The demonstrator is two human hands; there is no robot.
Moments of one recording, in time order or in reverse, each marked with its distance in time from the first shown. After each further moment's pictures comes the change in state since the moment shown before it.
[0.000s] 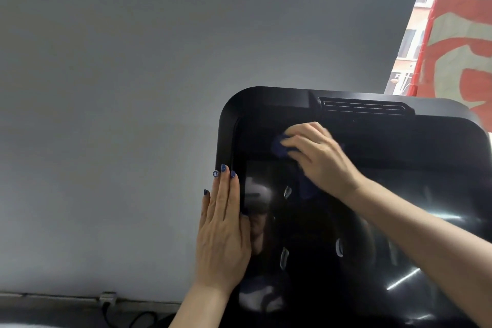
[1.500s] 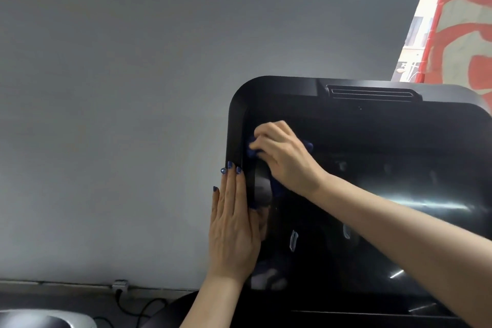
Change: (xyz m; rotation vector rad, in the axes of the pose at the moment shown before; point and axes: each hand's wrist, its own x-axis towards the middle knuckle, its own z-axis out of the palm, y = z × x) left_hand -0.015 0.000 -0.002 -0.038 -0.003 -0.061; right_hand 0.018 -0.060 0.036 0.147 -0.109 -0.050
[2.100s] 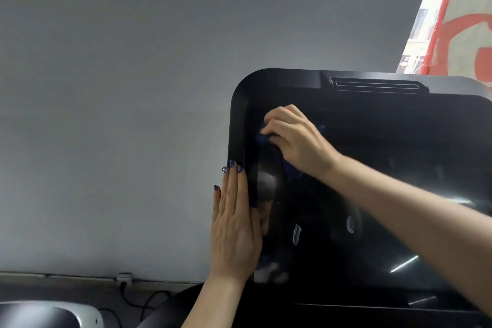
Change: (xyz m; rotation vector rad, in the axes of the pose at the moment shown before) left_hand -0.010 -0.005 0.003 -0.005 -0.001 0.005; right_hand 0.005 0.019 -0.011 -0.030 0.022 -0.006
